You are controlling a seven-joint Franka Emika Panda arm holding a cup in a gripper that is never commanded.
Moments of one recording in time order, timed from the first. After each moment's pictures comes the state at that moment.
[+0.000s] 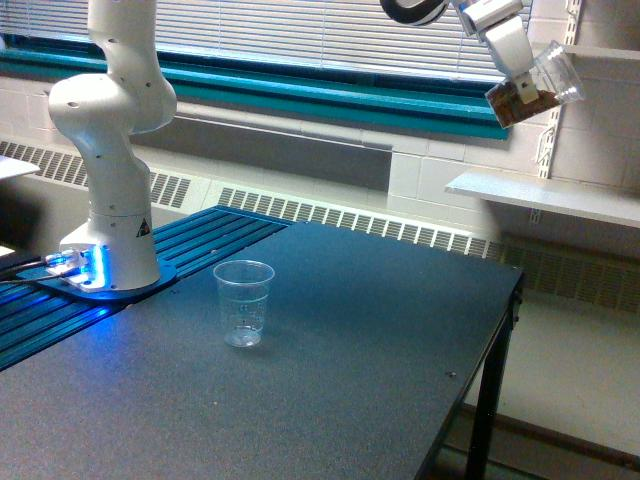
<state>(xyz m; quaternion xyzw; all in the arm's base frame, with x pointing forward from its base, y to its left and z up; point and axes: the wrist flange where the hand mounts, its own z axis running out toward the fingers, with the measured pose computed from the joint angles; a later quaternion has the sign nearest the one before) 0.626 0.128 0.515 -0.93 0.24 -0.25 0.14</state>
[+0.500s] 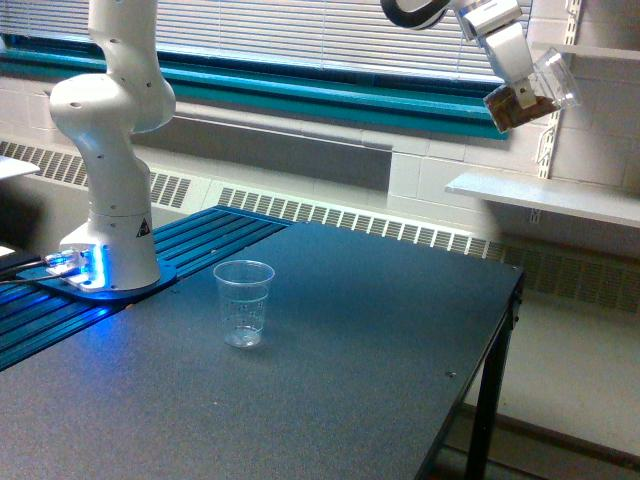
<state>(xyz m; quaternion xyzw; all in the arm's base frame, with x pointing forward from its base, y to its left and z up) 0.624 0.139 0.505 -0.93 0.23 -0.24 0.13</state>
